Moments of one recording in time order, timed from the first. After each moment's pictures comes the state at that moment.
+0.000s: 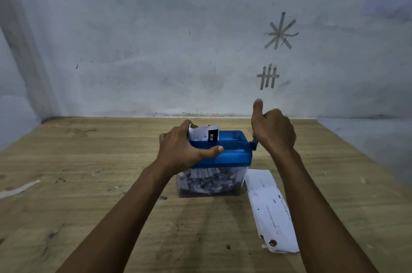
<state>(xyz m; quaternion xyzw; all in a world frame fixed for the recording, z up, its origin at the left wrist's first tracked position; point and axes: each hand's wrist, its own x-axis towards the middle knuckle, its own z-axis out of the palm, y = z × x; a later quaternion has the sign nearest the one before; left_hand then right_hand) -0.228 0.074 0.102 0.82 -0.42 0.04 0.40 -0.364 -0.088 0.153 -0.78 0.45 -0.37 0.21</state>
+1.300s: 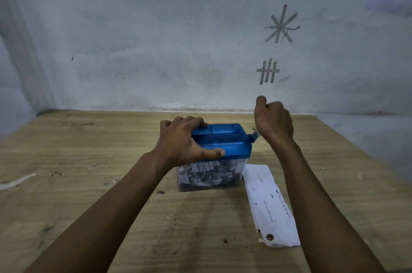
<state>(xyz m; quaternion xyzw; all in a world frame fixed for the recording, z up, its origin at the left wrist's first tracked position) -0.223 0.075 0.107 0.82 -0.51 0.09 0.26 -0.363 -0.088 0.160 -0.78 0.42 -0.38 0.27</state>
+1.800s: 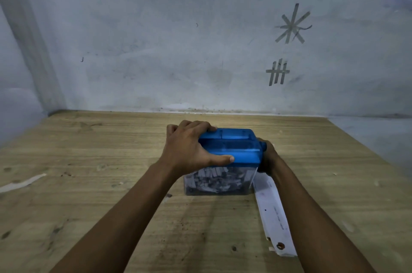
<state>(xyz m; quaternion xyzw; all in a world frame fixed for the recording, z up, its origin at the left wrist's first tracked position) -0.228 0.079 0.099 0.80 -0.50 0.12 0.30 -0.332 -0.132 0.060 -0.61 0.42 -0.19 0.65</state>
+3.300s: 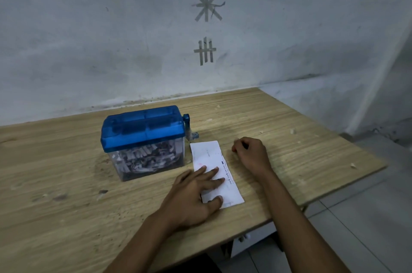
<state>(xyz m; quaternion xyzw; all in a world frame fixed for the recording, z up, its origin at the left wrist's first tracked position) -0.364 0.039 -0.006 0.72 -0.65 -0.13 0.19 -0.488 -0.146 0.007 -0.72 0.43 -0.36 0.41</state>
